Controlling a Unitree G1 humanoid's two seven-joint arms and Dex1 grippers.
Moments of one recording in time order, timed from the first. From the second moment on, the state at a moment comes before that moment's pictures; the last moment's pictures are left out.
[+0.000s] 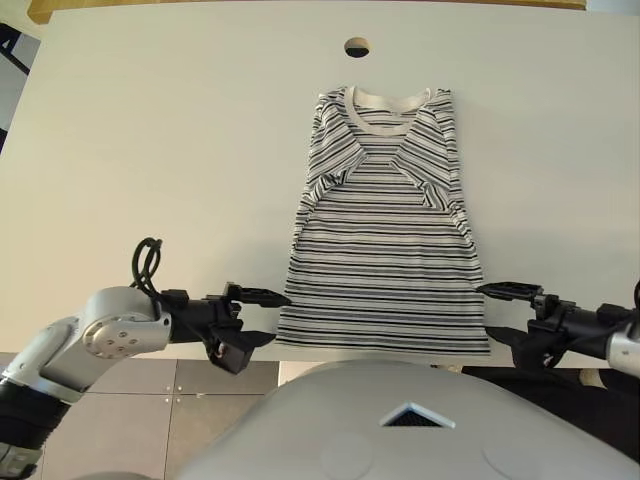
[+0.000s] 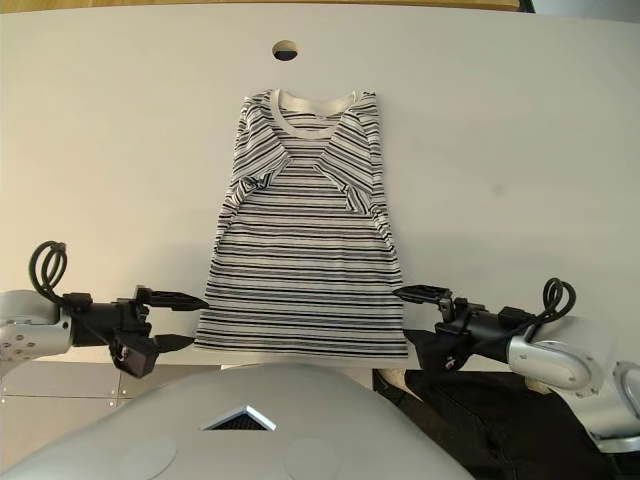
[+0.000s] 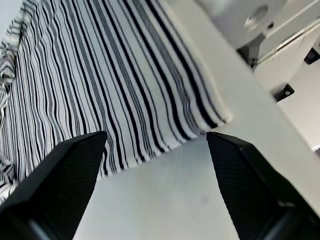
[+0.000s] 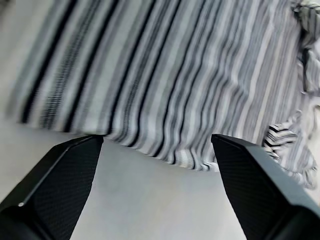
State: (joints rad) left arm 0.42 1.15 -0.25 -0.27 0.21 -0.72 -0.84; right arm 0.74 -1.12 -0.12 -0.42 -0.35 -0.60 0.80
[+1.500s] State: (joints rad) left arm 0.31 0.96 -0.38 -0.16 -0.10 -0.77 -0.85; right arm 0.60 -1.07 0.08 -0.33 -0.03 -0.64 0.86
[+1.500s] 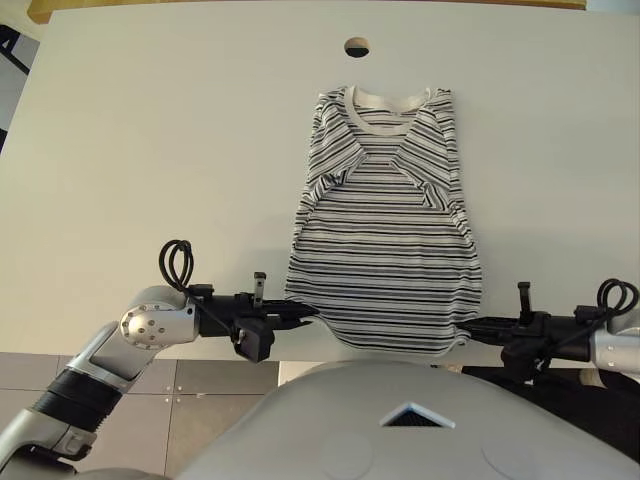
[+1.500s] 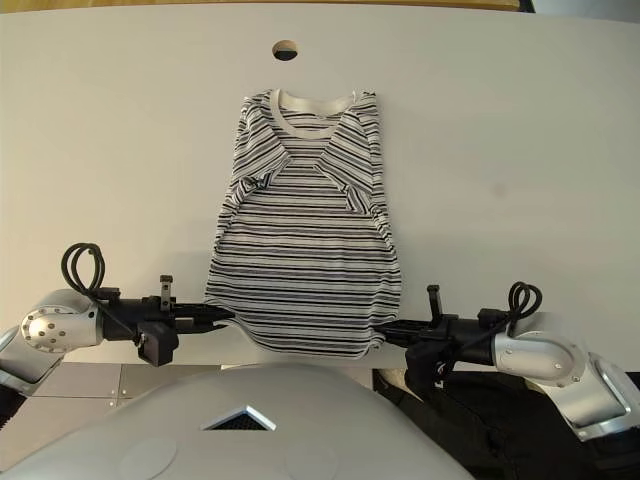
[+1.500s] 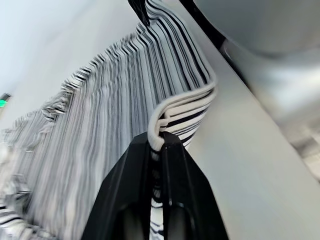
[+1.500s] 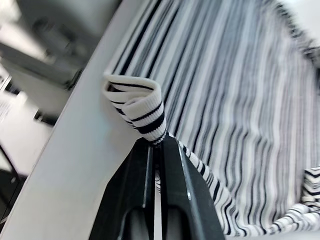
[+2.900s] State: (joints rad) left arm -0.76 0.27 -0.31 1.30 0.42 -0.50 -0.04; right arm -0.69 -0.35 0.16 1.12 -0.34 -0.42 0.06
